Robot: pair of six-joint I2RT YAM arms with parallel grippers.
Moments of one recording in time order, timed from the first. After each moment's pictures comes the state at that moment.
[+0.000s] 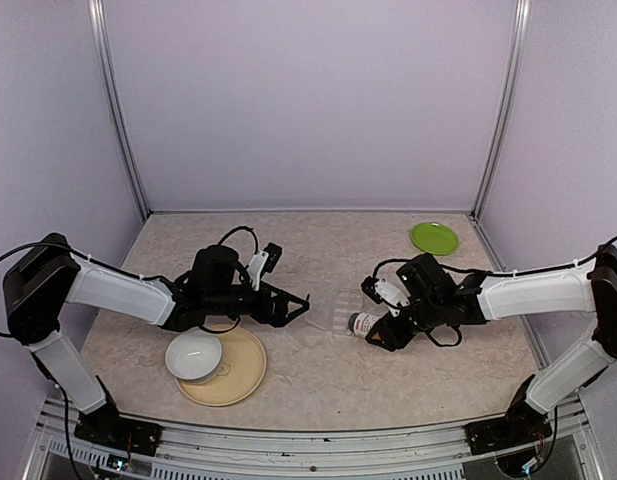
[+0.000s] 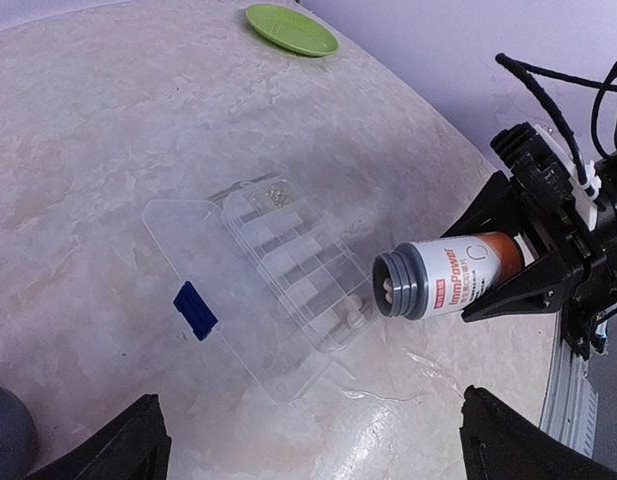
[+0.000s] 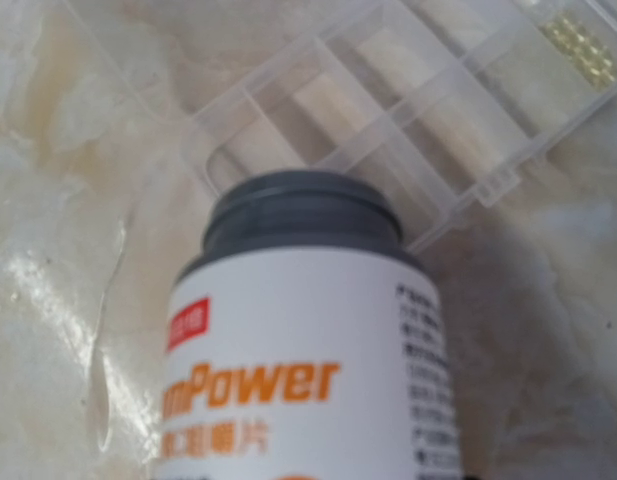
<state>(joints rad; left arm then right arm) -0.78 1.66 0.75 0.46 0.31 -0.33 0.77 1.47 0.75 -0.19 -0.12 0.04</state>
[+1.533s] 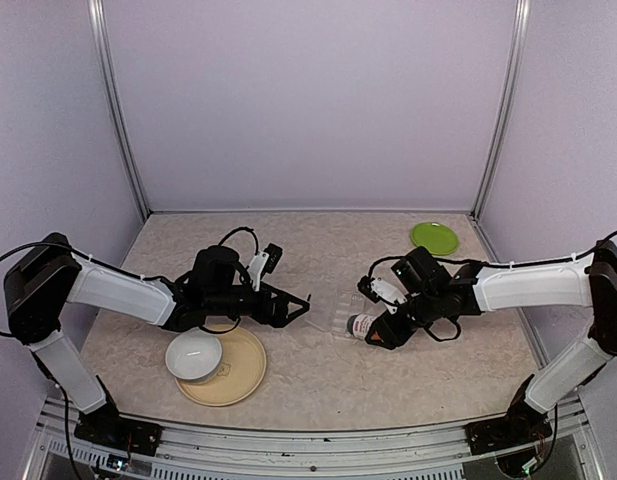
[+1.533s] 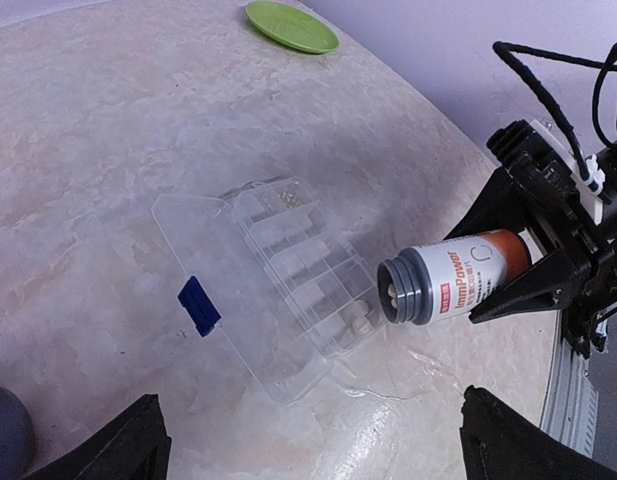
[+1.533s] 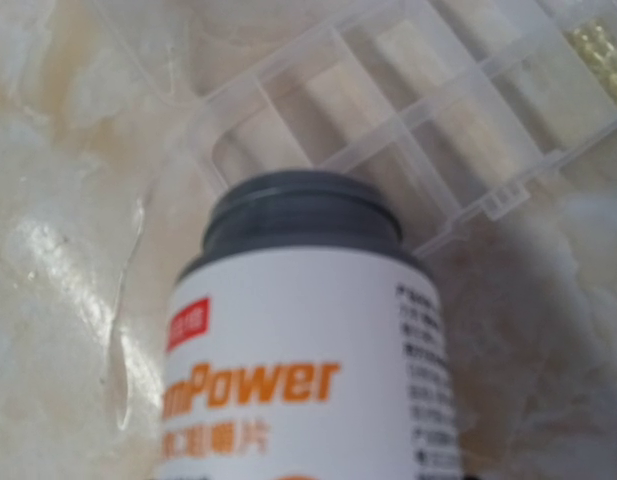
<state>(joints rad) -0.78 1.67 0.75 0.46 0.31 -0.33 0.77 1.50 0.83 -0.32 -0.15 0.03</state>
